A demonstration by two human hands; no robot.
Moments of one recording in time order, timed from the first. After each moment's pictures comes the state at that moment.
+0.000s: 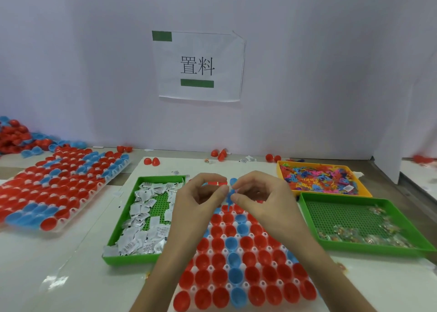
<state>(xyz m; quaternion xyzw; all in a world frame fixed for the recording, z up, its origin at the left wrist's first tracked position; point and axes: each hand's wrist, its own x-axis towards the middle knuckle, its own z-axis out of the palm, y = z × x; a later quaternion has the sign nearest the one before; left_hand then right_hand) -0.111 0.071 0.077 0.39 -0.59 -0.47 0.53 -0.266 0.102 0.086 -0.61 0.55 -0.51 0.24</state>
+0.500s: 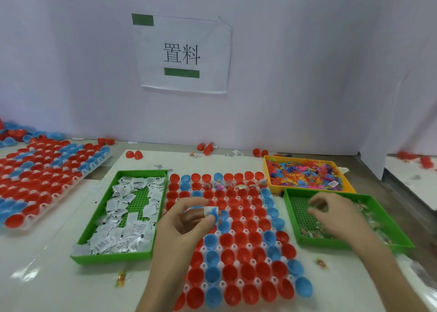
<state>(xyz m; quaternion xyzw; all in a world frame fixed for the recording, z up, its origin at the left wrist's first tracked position) -0.123 0.099 0.035 0.40 -0.51 -0.55 0.53 -0.444 0.111 0.027 -0.52 0.83 -0.17 0.11</state>
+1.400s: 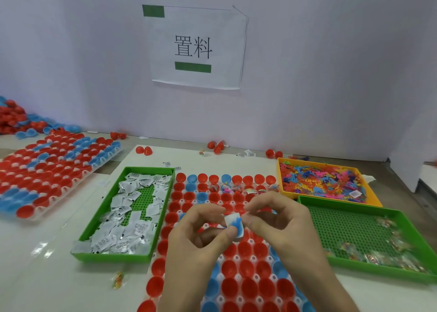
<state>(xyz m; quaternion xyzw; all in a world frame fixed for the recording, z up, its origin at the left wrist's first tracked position) -0.160 0.106 0.040 0.38 -0.51 -0.53 0.57 -0.319 0.119 0.067 -0.55 0.48 -0.57 0.39</state>
